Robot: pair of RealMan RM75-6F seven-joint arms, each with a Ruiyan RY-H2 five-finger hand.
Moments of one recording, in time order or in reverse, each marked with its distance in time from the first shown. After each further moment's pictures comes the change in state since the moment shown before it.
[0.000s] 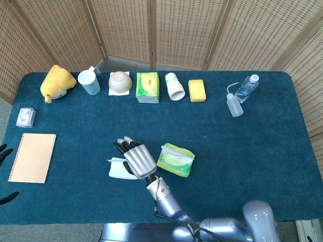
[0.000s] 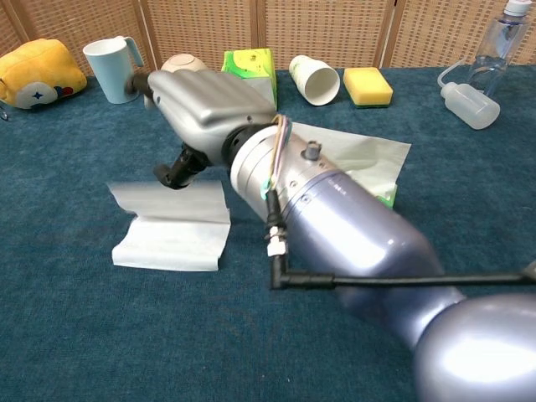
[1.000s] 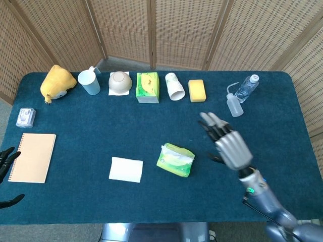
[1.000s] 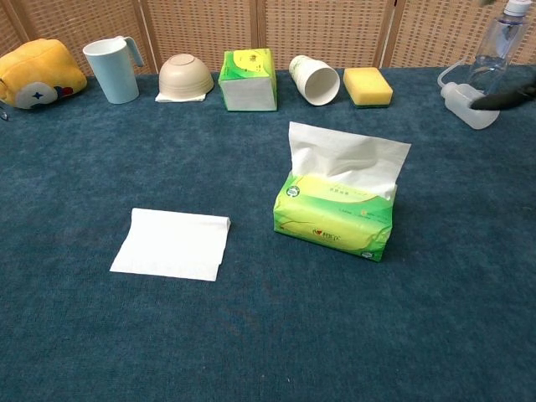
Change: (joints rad) left arm 0.013 -0.026 0.007 -0.054 0.006 0.006 0.138; right arm -0.371 0.812 -0.281 -0.096 -0.477 0.272 0.621
